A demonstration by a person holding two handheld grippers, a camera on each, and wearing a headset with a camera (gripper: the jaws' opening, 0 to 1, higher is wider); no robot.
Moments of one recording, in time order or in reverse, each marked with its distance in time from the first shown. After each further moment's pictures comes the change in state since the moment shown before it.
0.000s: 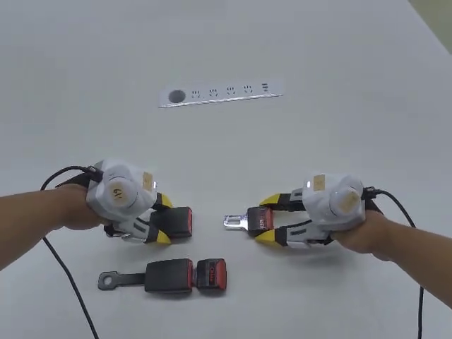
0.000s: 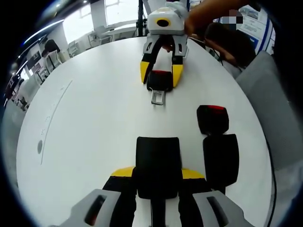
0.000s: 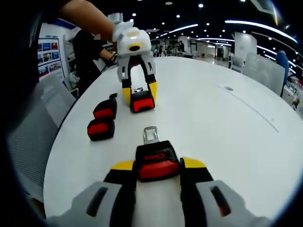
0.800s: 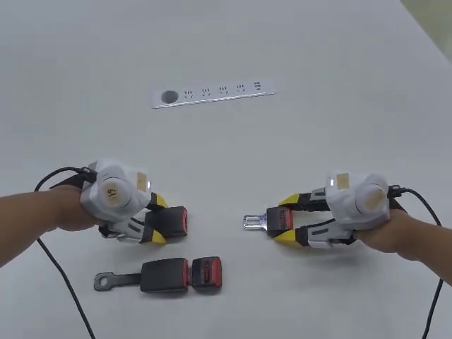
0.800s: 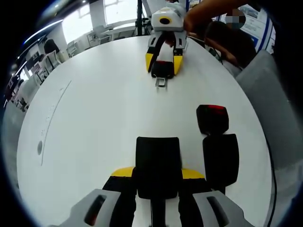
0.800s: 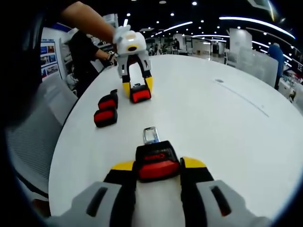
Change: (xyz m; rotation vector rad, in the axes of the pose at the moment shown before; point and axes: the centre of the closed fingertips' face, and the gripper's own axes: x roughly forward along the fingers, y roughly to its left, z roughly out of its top) left arm -0.002 -0.005 0.006 0.008 0.010 0.000; right arm -0.037 -0.003 -0.025 0.050 0.014 -0.019
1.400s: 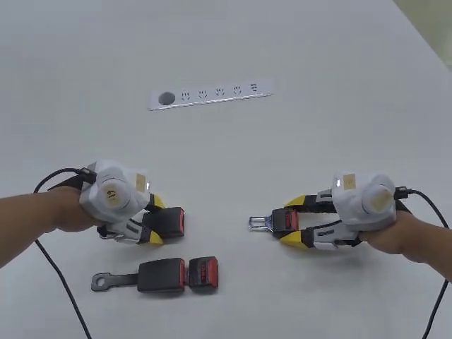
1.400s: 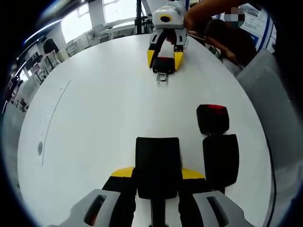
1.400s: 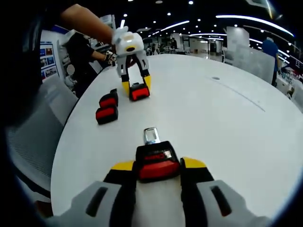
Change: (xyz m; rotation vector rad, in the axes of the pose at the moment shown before) left arm -0.001 0.000 0.001 -0.001 0.019 0.003; right arm -0.010 0.001 -0.006 0.011 0.004 -0.008
